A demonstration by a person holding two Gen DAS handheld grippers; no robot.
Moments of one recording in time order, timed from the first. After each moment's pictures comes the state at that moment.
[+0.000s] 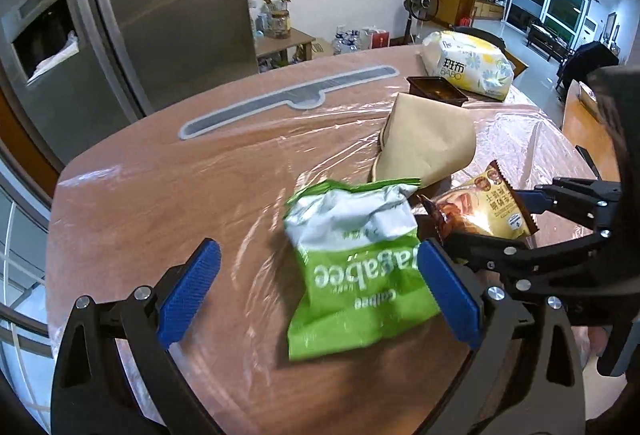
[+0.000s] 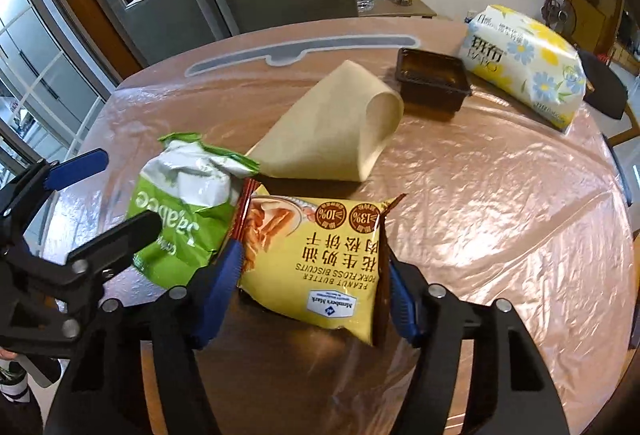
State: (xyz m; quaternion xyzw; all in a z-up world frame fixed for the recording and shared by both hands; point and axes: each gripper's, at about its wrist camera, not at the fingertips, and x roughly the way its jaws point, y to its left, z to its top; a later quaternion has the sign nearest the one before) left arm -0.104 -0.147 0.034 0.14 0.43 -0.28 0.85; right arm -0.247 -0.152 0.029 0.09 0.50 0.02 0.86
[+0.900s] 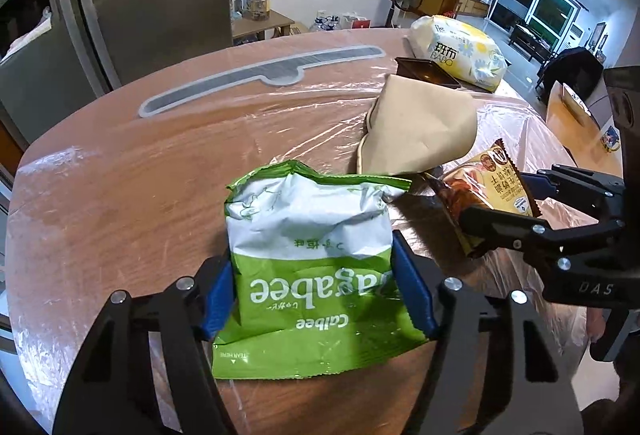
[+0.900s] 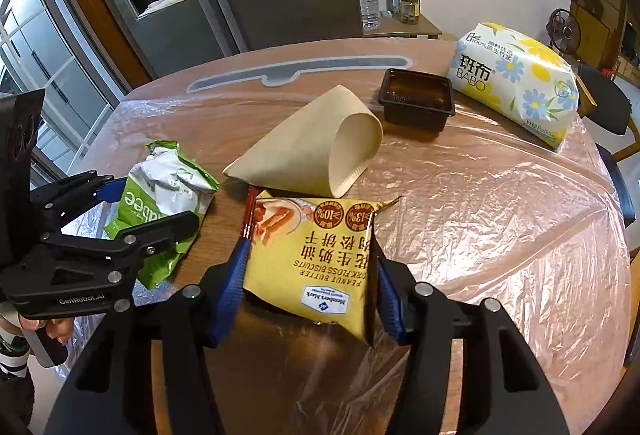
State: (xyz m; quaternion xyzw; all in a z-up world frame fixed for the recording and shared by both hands) left arm -0.093 -0.149 0.015 0.11 0.46 -0.31 0.82; right arm -0.256 -0.170 0.032 0.10 0.47 0.05 0.88
